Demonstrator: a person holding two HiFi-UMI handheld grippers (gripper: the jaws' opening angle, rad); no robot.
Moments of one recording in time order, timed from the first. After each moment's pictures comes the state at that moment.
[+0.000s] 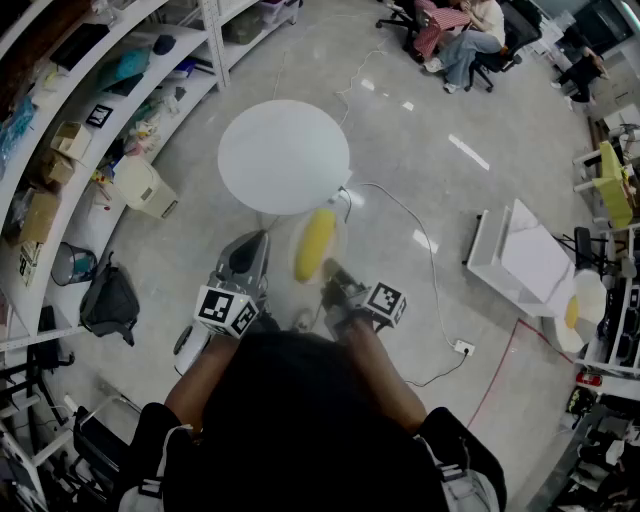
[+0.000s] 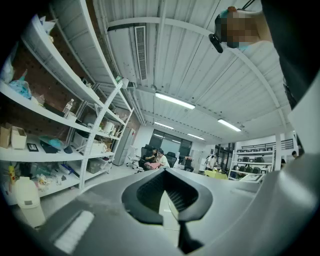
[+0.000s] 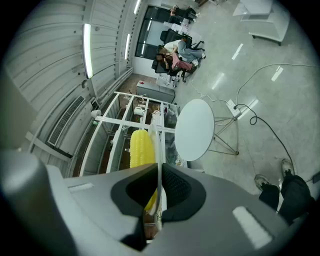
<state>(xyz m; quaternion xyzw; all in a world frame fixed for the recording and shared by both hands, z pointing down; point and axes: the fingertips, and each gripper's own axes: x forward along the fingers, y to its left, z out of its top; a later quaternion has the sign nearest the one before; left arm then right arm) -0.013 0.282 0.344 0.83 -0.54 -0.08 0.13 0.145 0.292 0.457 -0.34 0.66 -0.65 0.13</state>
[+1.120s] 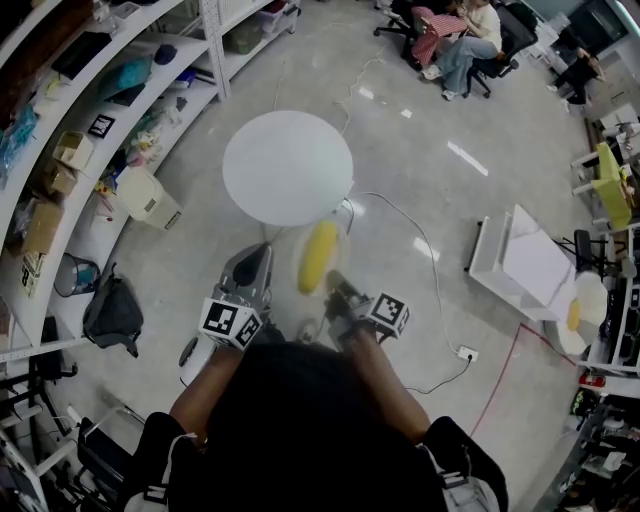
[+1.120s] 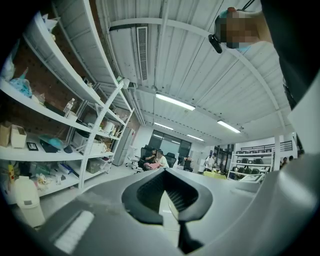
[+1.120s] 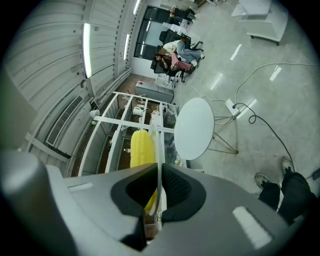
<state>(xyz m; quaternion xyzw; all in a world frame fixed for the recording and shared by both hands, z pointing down) -0.028 0.285 0.346 0.83 -0.53 -0.09 0.13 0.134 0.299 0.459 -0.36 0.65 -0.66 0.12</state>
